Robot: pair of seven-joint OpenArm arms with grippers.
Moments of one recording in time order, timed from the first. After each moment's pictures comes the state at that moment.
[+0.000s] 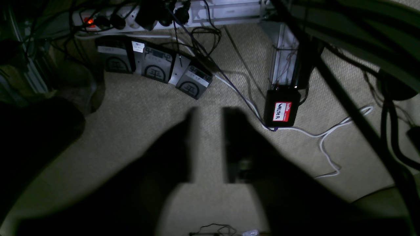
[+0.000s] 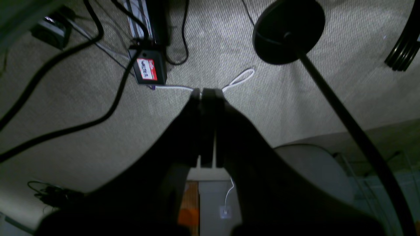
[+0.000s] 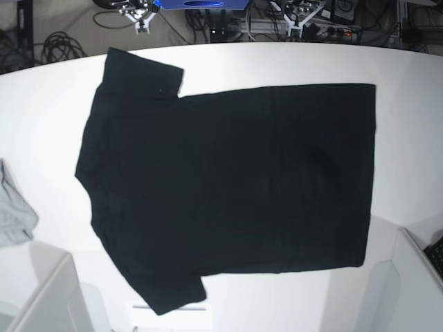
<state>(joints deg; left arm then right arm) 7.3 -4.3 1.3 7.7 0.3 0.5 -0.8 -6.0 3.1 -0.5 6.6 -1.9 0.9 -7.1</state>
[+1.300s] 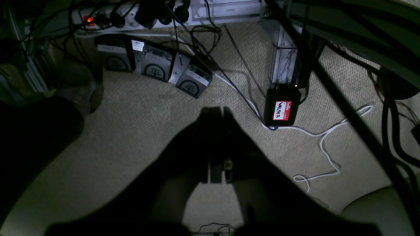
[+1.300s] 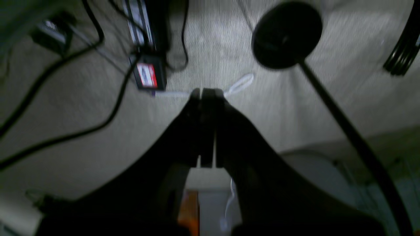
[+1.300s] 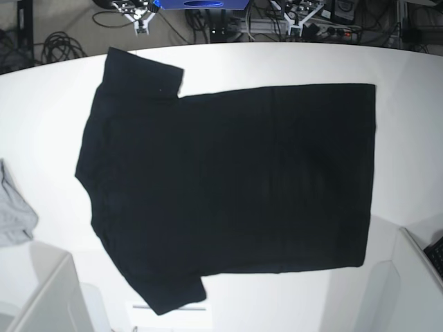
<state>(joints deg) 7.6 -4.3 1.3 7.9 0.3 0.5 -0.9 -6.2 3.2 -0.5 6.6 -1.8 0.9 -2.9</state>
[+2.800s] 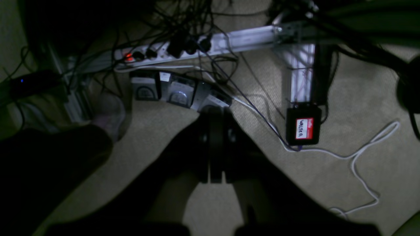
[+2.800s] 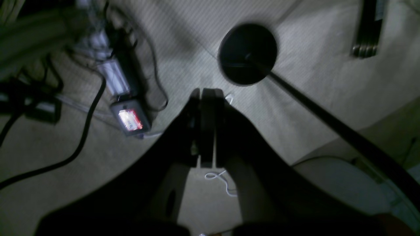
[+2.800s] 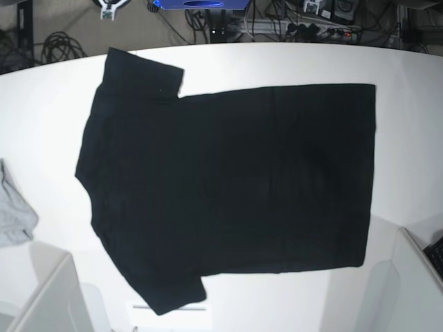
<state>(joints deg) 30.2 -9.5 2.0 35.8 0.4 0.3 -9.9 -26.4 4.1 16.8 34.9 -1.4 0.7 0.4</state>
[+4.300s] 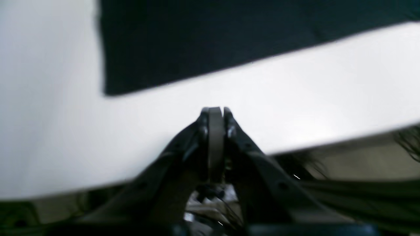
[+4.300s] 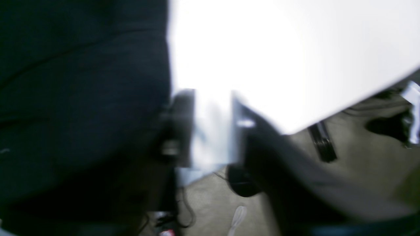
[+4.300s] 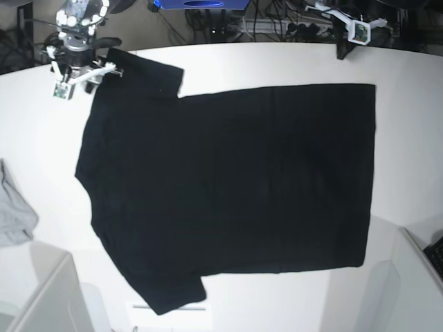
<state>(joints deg) 59.1 -19.4 -7.3 104.6 -11.6 0.5 -8.7 -34.6 -6.1 21.4 113.4 2.1 0.9 -35.1</state>
